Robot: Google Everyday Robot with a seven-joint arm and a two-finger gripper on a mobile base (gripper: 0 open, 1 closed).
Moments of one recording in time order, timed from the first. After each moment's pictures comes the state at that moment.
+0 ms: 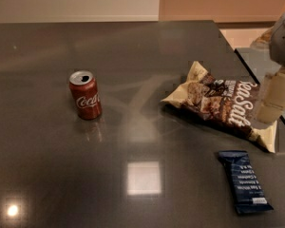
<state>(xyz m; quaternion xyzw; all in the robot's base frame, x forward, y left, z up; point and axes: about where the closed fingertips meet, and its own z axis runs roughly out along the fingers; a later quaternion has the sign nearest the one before) 0.438 -0.217 0.976 -0.60 0.78 -0.03 0.16</state>
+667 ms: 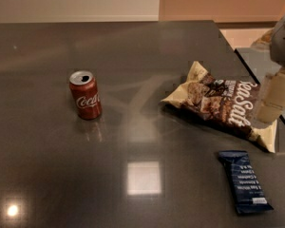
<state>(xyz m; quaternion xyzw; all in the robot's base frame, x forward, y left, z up) 0.442 -0.220 0.972 -0.60 0.78 -0.03 0.16</state>
